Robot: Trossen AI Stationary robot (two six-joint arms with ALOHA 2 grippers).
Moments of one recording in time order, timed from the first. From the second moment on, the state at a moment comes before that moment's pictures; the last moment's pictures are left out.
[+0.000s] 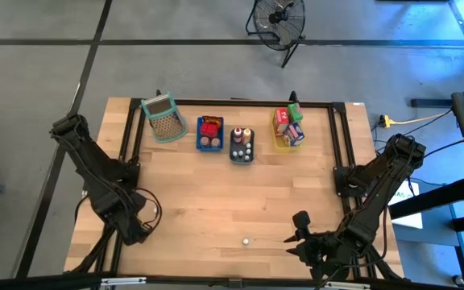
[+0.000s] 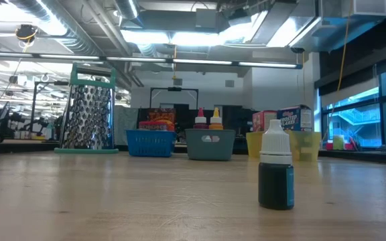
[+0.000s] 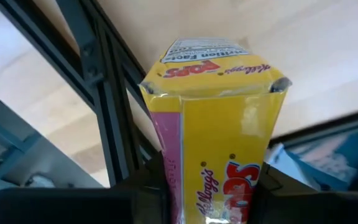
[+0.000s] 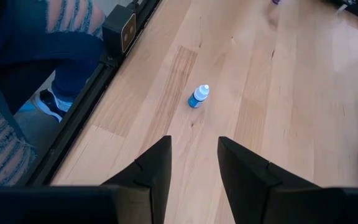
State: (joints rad) left arm -0.91 1.30 1.03 -1.19 0.26 -2.03; right arm 0.99 1.55 1.13 -0.57 0.59 0.37
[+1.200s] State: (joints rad) left arm -0.62 1.34 1.24 -1.08 -0.50 -0.84; right arm 0.76 1.55 1.23 -0.49 0.83 0.30
